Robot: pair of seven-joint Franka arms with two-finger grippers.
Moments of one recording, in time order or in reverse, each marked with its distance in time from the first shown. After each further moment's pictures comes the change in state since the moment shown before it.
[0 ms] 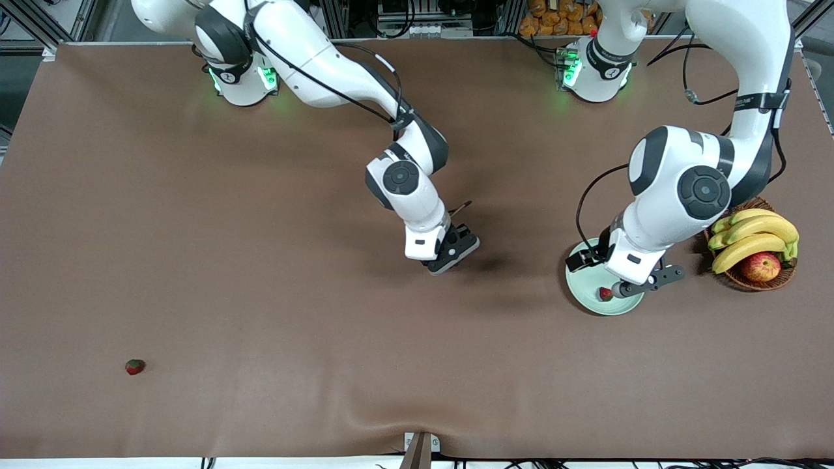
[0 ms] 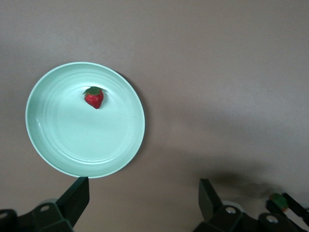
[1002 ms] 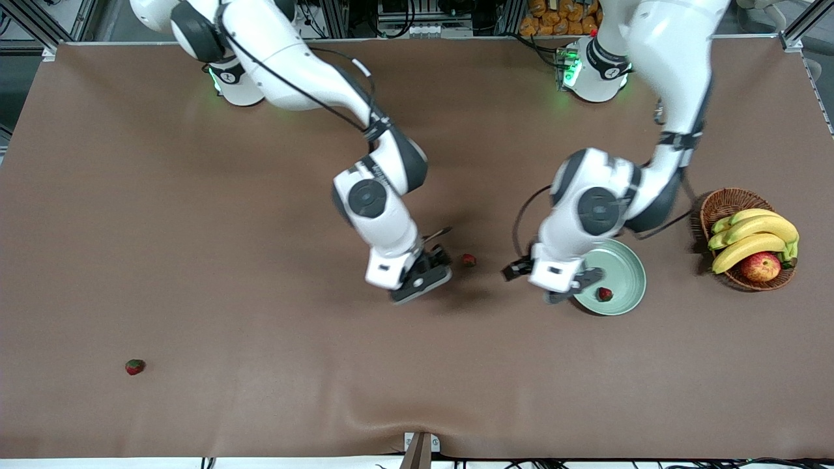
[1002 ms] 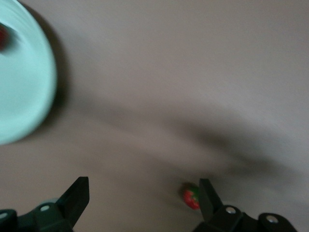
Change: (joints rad) left arm -0.207 0.224 -0.006 0.146 0.000 0.081 -0.380; right arm -0.110 -0.087 -0.105 0.070 -0.001 -0.242 0.025
